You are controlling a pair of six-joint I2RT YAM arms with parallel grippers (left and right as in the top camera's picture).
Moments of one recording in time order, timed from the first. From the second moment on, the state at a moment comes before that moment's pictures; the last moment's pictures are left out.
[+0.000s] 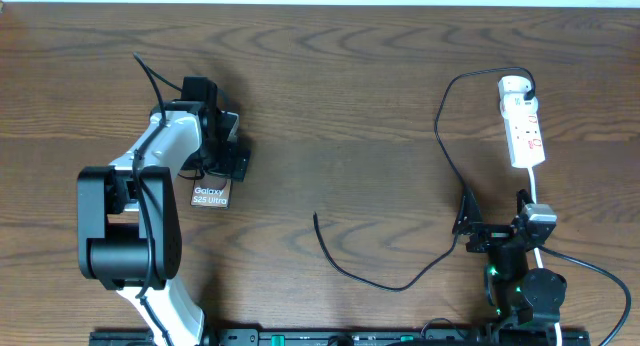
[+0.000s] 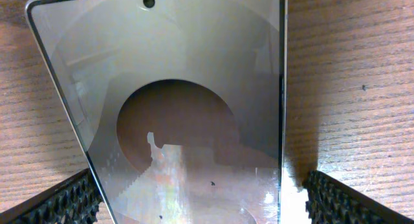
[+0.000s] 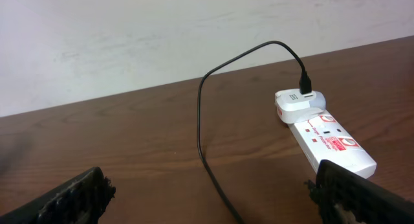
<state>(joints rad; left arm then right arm) -0.02 1.92 1.20 -0.77 0.02 0.20 -0.05 0.01 0.01 -0.07 -0.08 0.22</state>
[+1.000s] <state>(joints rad) 0.00 1.90 1.15 -0.70 0.01 0.12 -0.05 0.01 0.01 -0.07 -0.08 0.22</state>
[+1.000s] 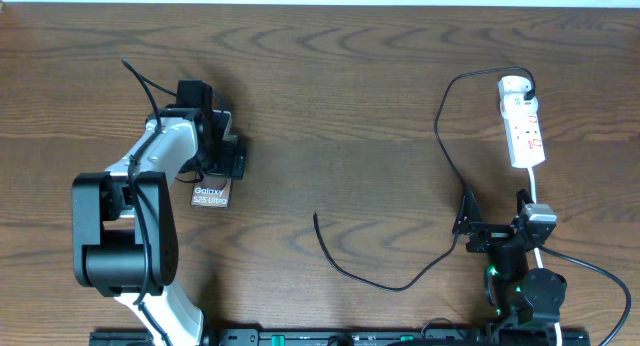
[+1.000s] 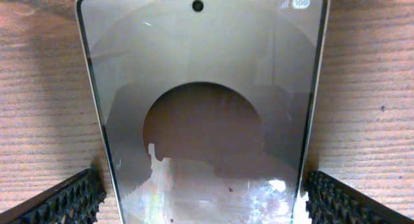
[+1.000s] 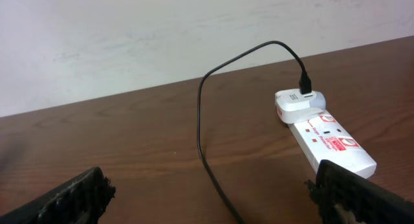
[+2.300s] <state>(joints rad) 0.00 1.90 1.14 -0.73 0.01 0.17 -0.05 0.01 0.01 -0.07 -0.08 0.22</state>
